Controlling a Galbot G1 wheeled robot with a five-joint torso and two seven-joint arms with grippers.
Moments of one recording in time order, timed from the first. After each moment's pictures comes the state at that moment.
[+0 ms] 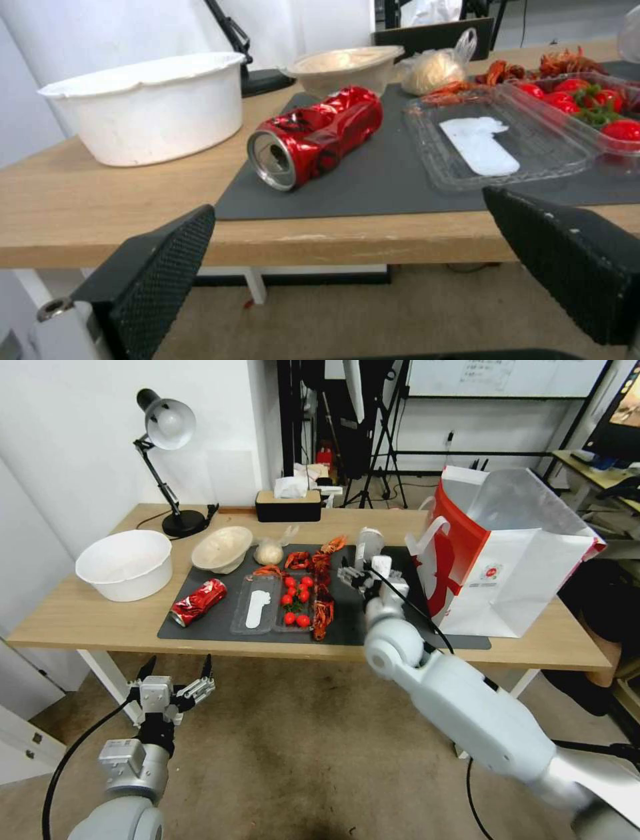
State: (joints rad) left arm 1.70 -1.52 -0.72 -2.21 -0.10 0.10 0.07; right arm -0.46 1.13 -0.37 1.61 0.88 -0.18 0.86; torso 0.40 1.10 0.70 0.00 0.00
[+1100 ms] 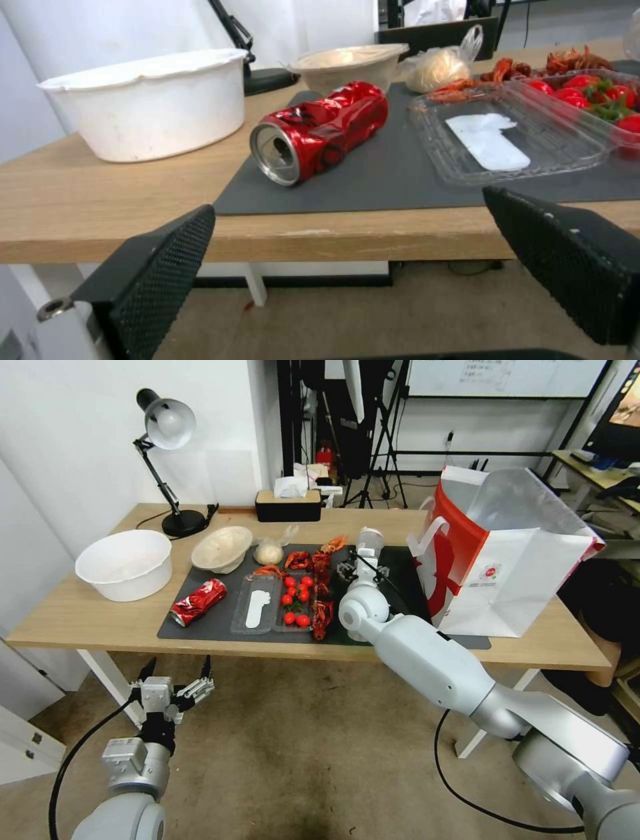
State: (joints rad) left arm 1.69 -1.52 -0.72 -2.18 -0.10 0.07 0.07; right arm -0.30 1.28 -0.44 1.27 1.02 -0.25 0.92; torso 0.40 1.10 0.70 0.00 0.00
